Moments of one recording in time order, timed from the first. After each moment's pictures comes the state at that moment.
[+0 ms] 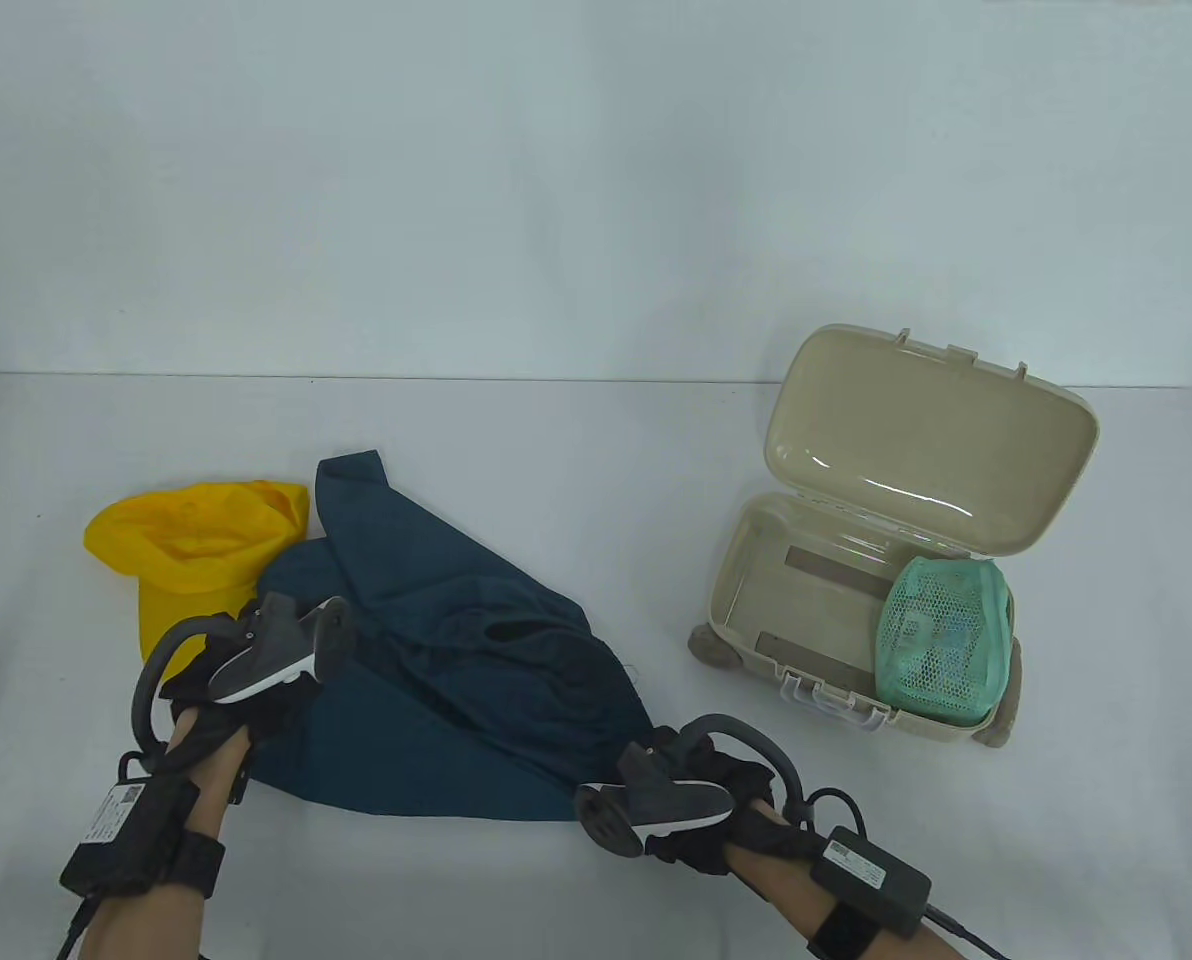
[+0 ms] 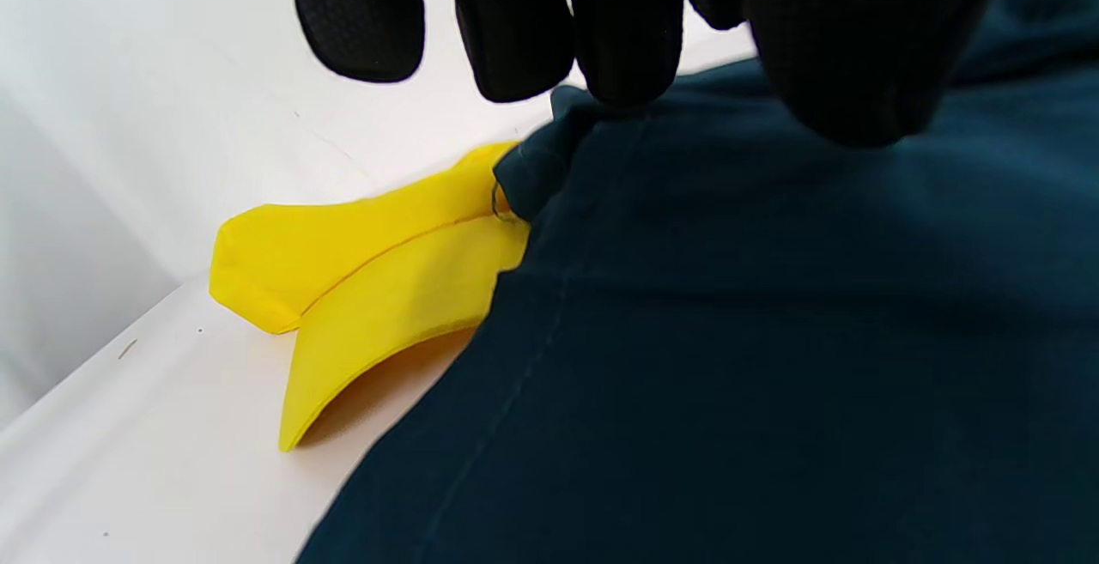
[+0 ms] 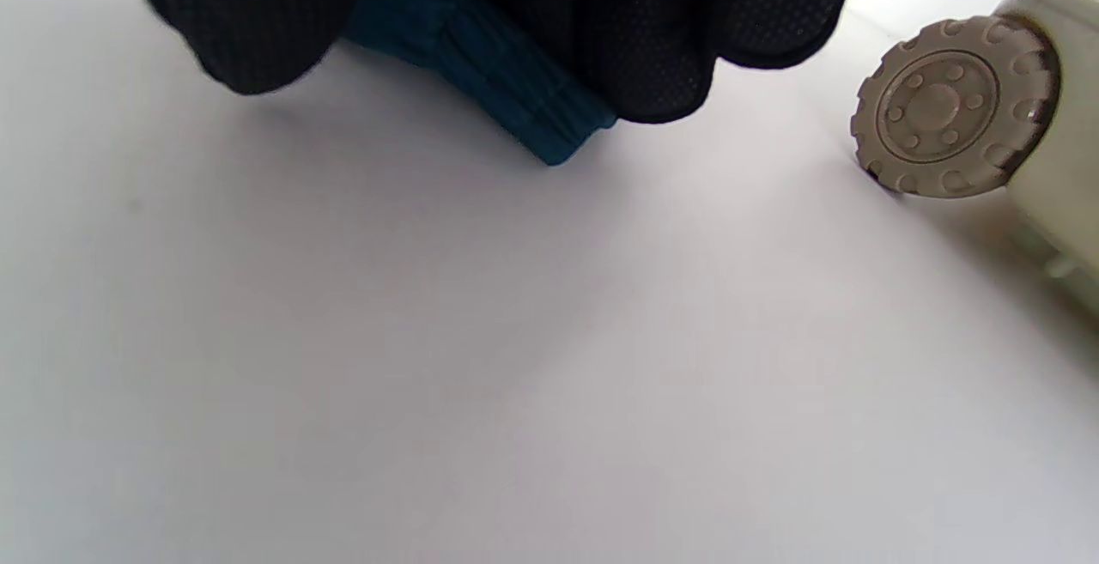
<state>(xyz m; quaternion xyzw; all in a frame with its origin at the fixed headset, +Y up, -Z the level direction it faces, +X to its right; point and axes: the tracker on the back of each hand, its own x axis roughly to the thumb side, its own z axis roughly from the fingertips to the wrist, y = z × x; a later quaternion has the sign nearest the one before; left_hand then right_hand) -0.273 -0.700 -0.357 -0.17 0.00 -0.20 0.97 0.051 -0.750 -0.277 -0.36 -0.14 -0.90 0.23</state>
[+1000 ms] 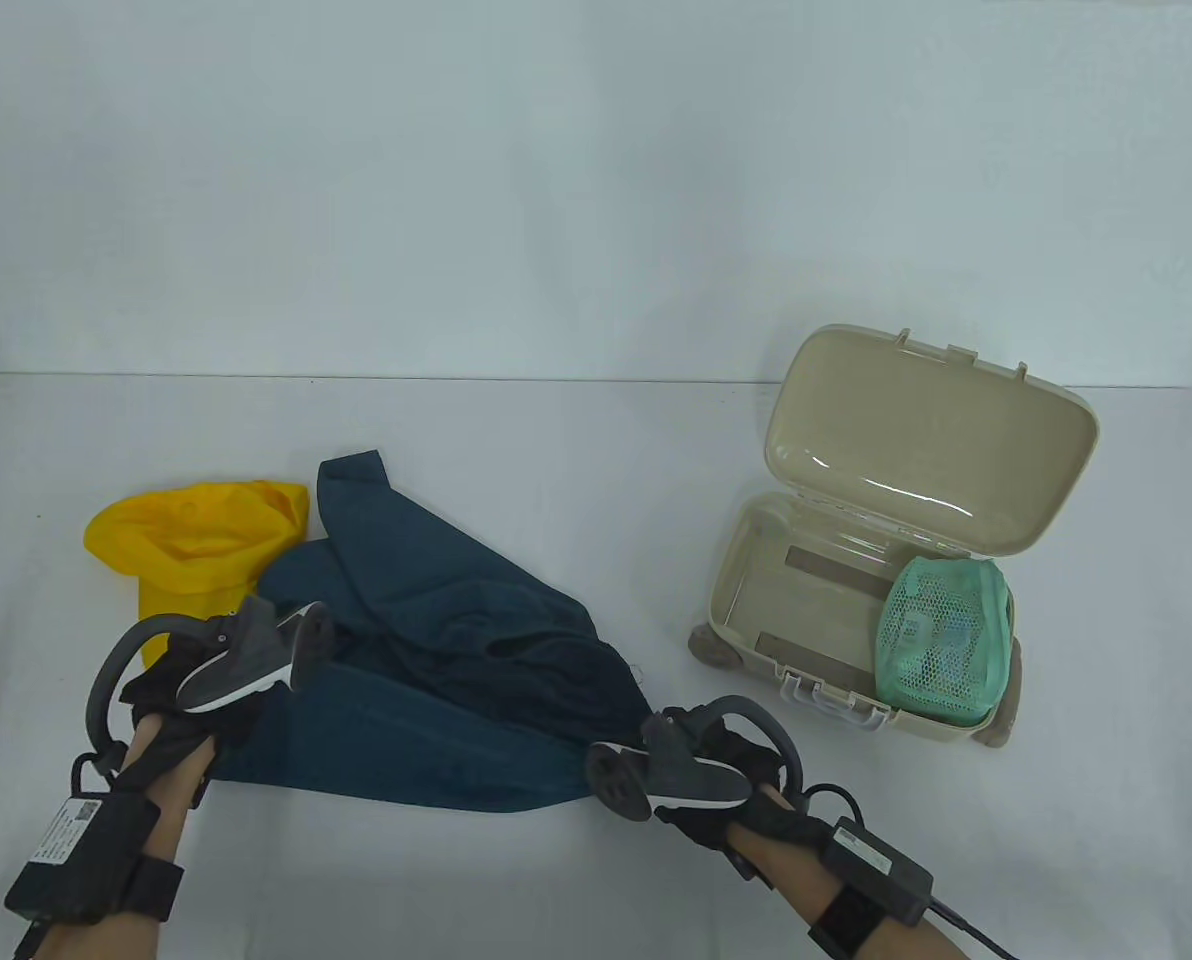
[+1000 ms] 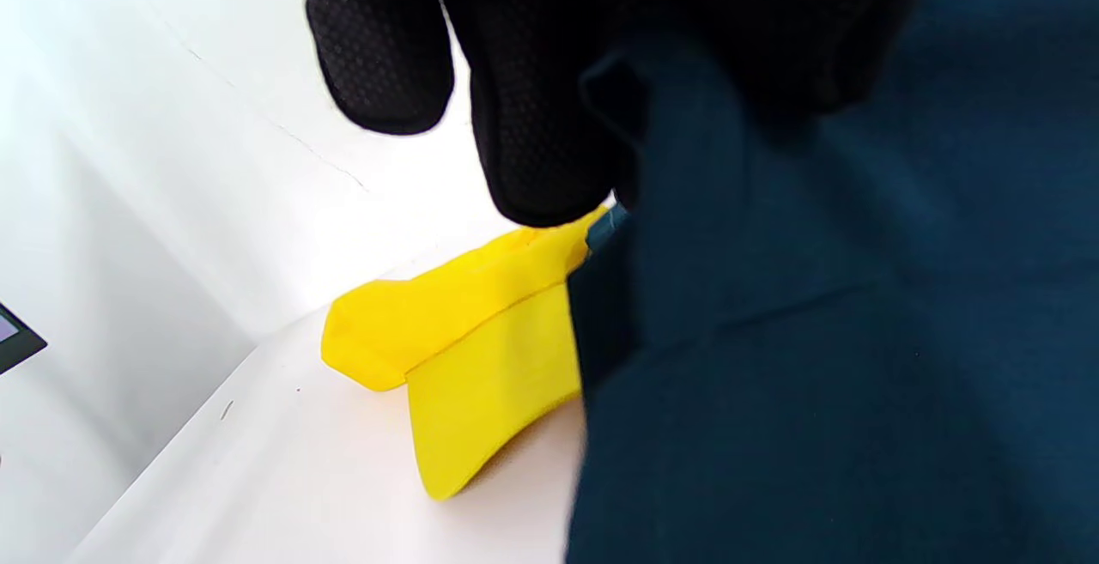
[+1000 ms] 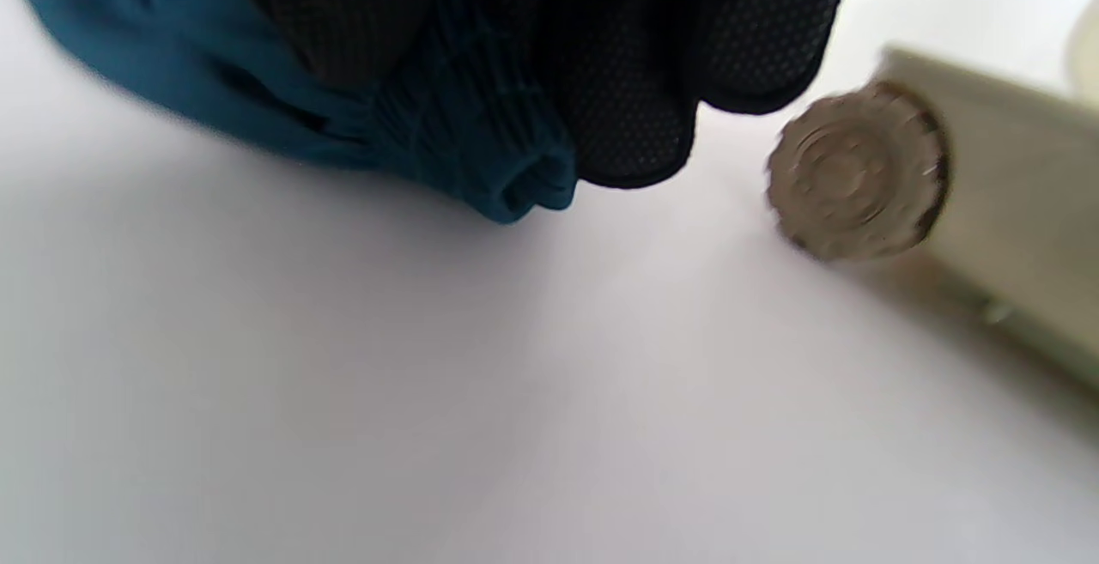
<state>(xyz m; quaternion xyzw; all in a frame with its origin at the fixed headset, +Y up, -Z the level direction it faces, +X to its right) -0.289 -0.653 -0.325 -0.12 0.00 -0.21 0.97 0.065 -0.715 -0.298 -0.29 -0.06 -0.95 0.13</state>
